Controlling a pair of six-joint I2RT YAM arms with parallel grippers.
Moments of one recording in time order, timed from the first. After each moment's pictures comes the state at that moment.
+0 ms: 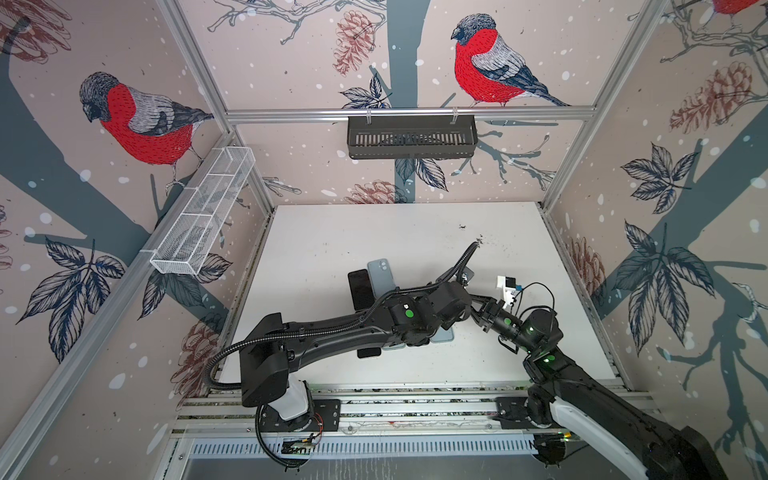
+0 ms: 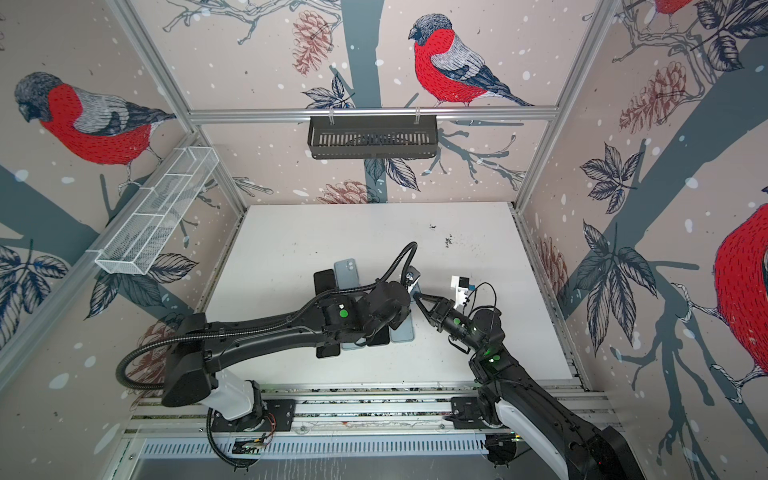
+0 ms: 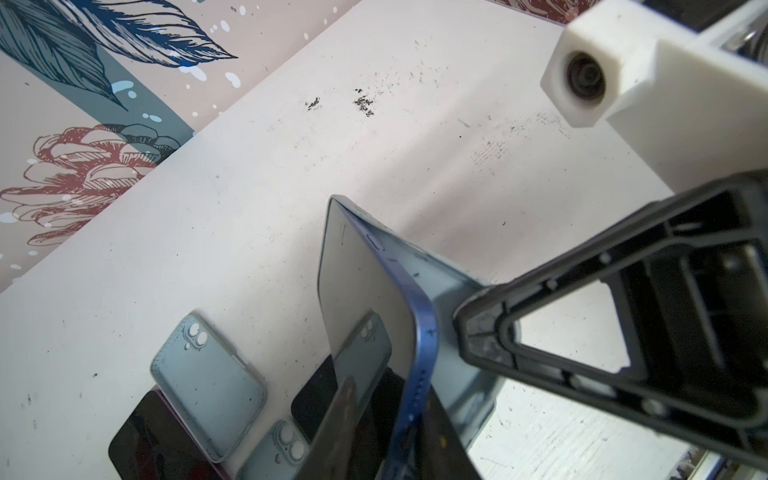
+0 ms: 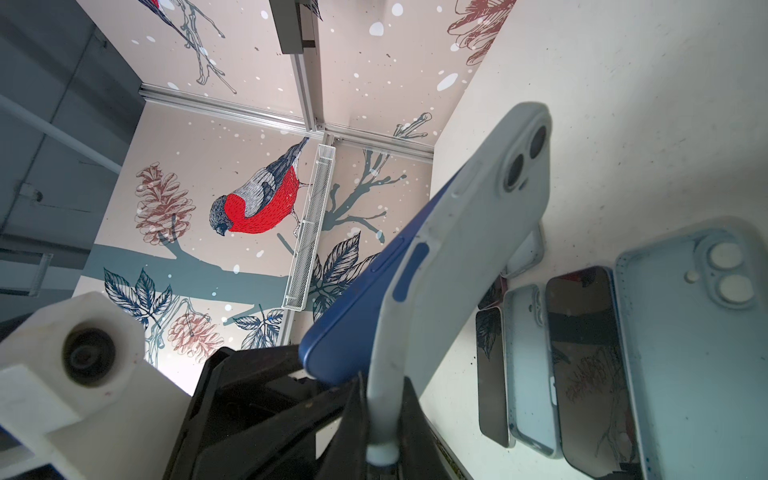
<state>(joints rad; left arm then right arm) -1.20 1.61 1.29 -0.43 -0.48 -0.16 0.45 0.74 0.11 0.67 -0.51 1.36</state>
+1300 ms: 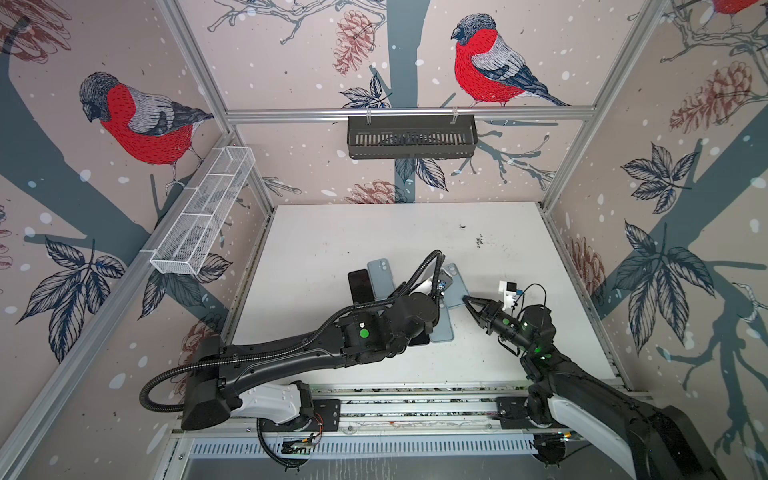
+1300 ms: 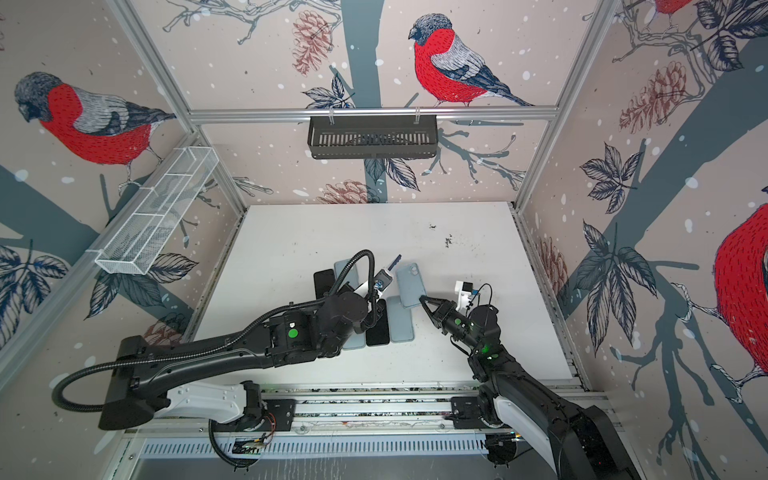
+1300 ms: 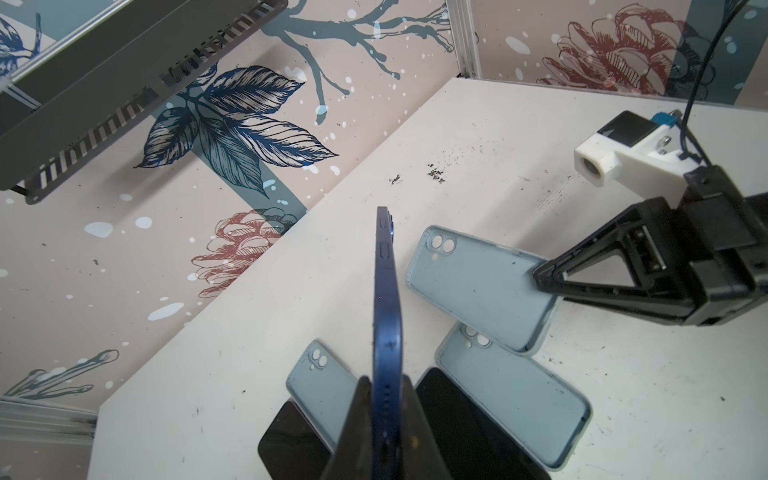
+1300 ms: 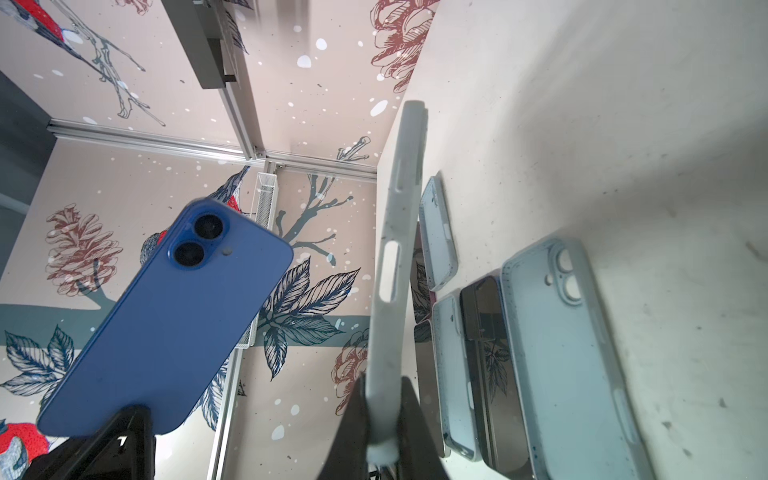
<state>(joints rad) -1.26 1.26 1.06 -0.28 -0.71 0.11 0.35 0.89 0.07 0.68 -0.50 1.31</state>
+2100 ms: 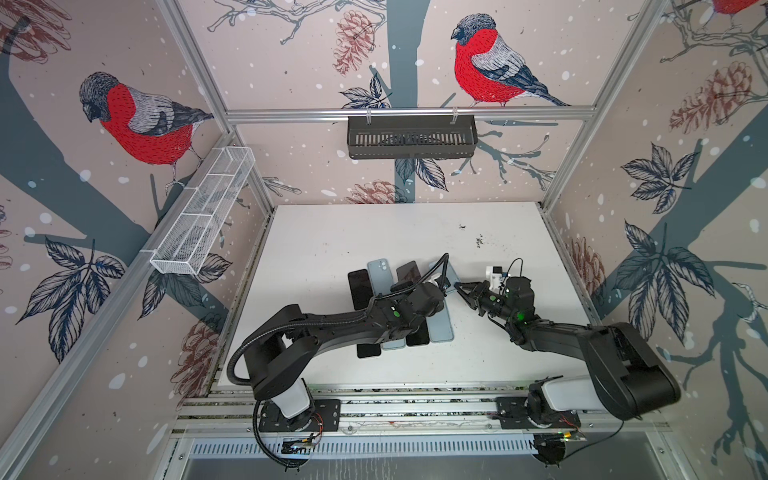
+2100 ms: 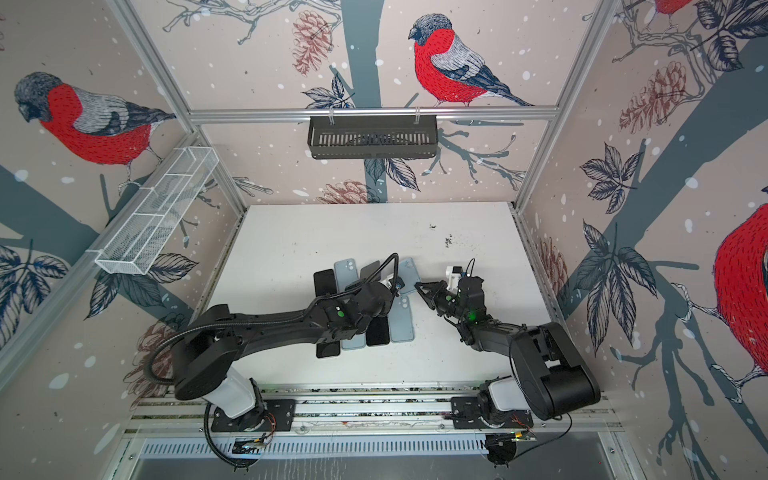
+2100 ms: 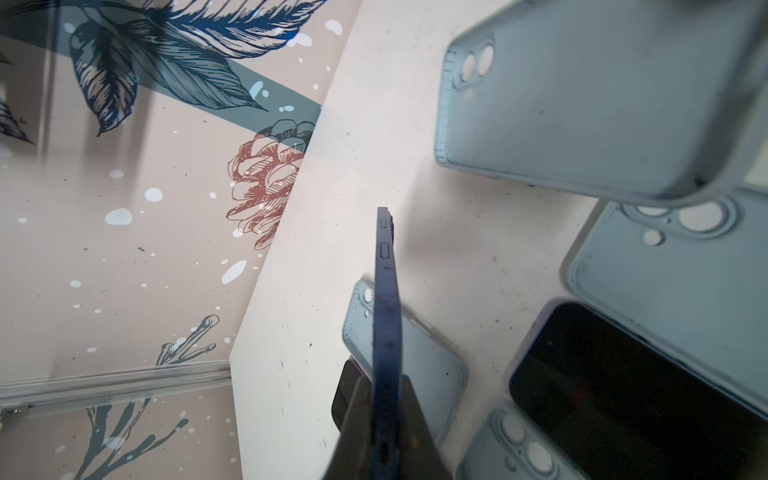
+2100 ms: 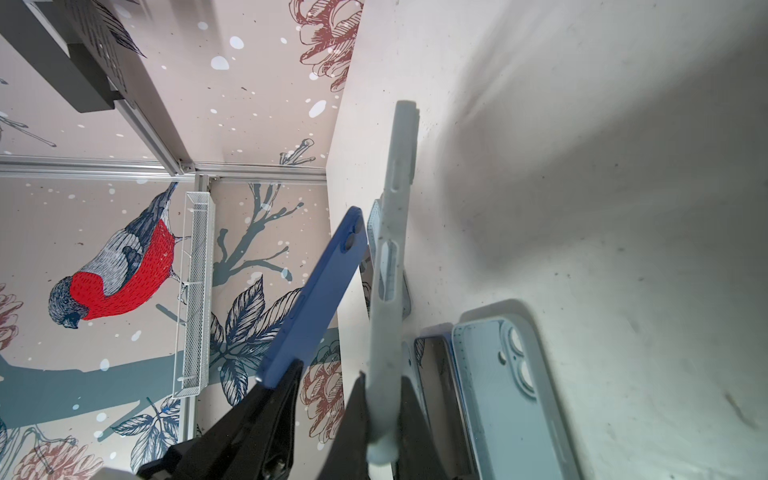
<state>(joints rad) -1.04 1.67 1.00 -0.09 -0.76 0.45 0.29 1.42 0.32 0.76 -0.59 1.23</state>
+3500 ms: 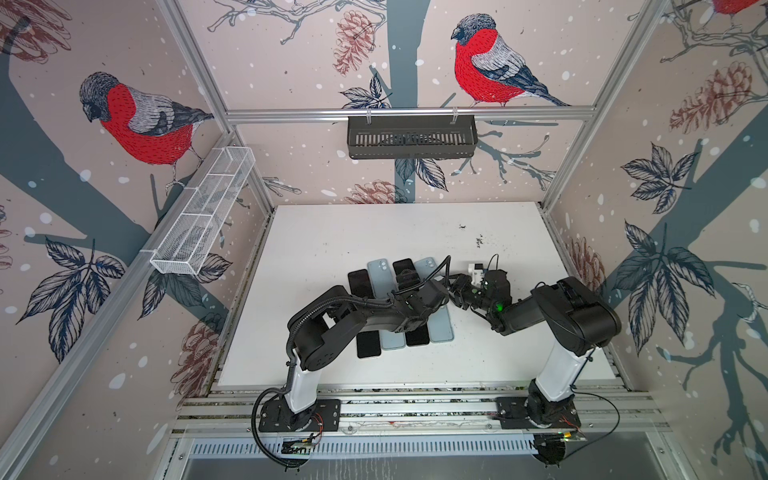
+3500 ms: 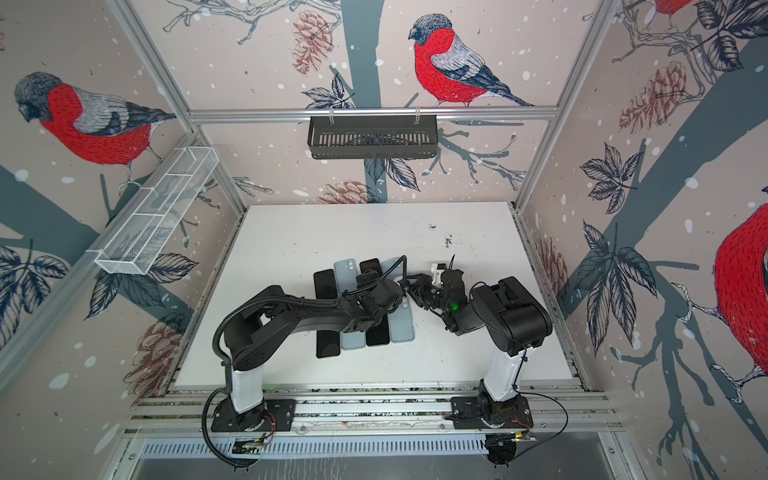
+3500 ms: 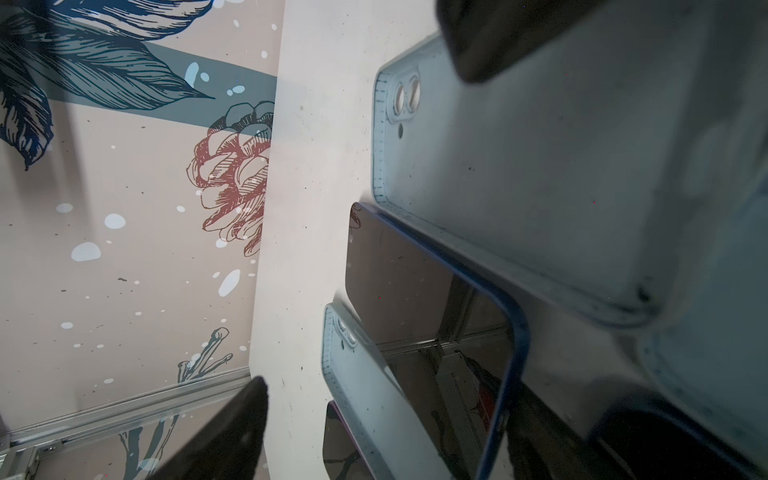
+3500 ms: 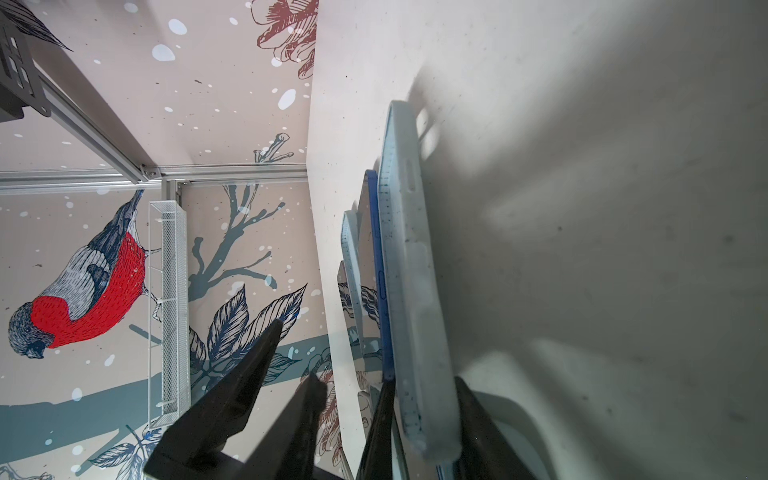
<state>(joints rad) -0.98 1.94 1.08 0.04 -0.80 0.60 0.36 1.79 0.46 0.96 -0.56 1.29</state>
